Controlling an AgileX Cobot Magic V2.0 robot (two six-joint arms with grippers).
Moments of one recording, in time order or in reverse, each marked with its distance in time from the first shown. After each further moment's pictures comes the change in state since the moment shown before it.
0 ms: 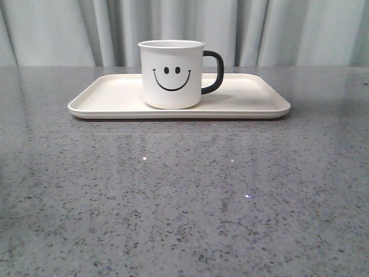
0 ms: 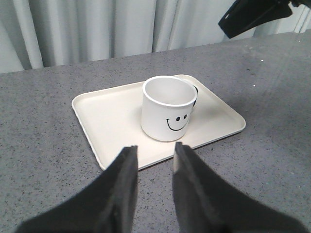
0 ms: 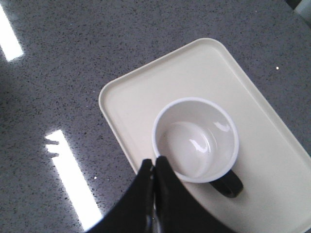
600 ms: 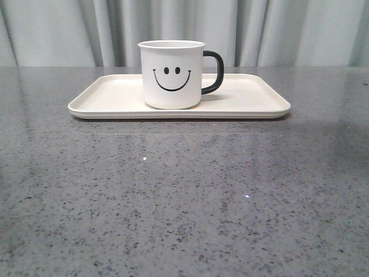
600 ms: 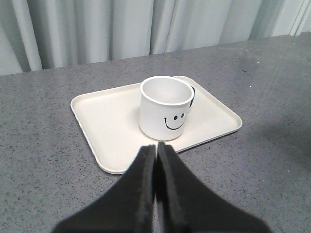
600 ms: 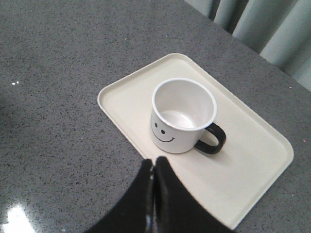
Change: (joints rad) left arm 0.000 -0.039 0.022 -0.014 0.000 0.019; right arm 0.000 -0.636 0.792 0.000 -0.488 0.008
